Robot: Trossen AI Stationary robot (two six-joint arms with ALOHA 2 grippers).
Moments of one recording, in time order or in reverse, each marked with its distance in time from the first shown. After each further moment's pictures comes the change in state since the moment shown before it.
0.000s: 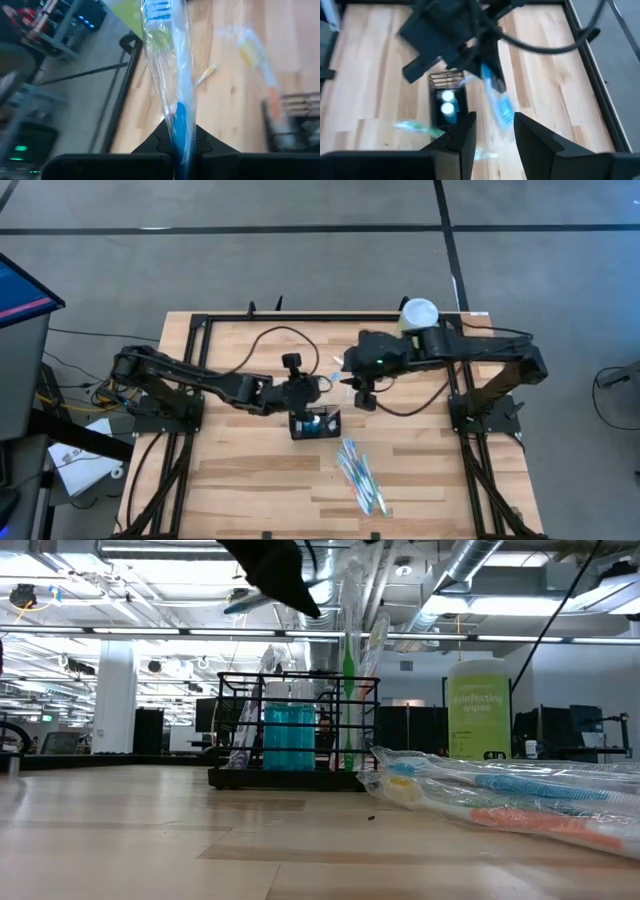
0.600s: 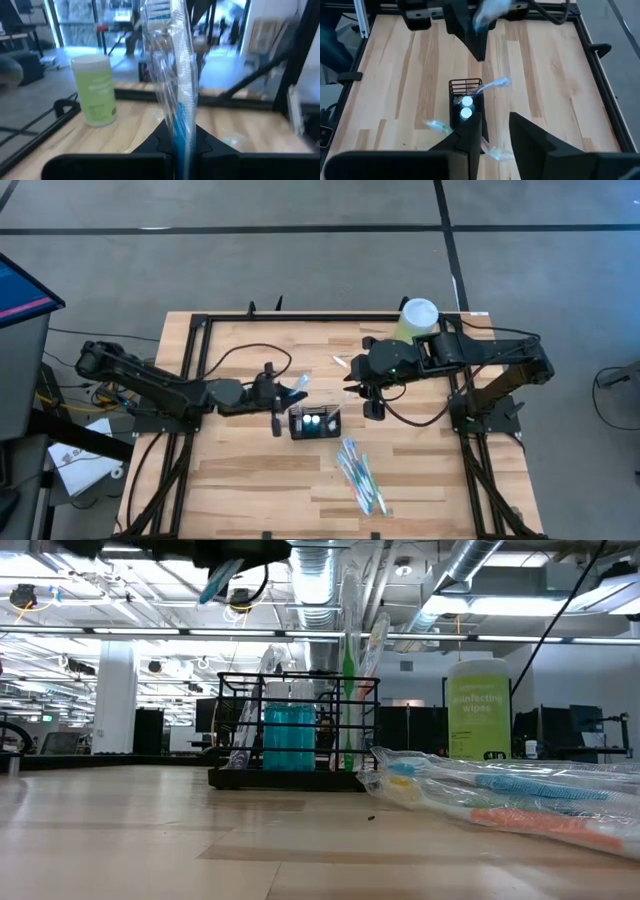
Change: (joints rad) left arm -0.054 -0.348 -0.594 0.914 0.310 -0.206; right arm 0.069 -0.038 0.000 0.012 0.005 0.004
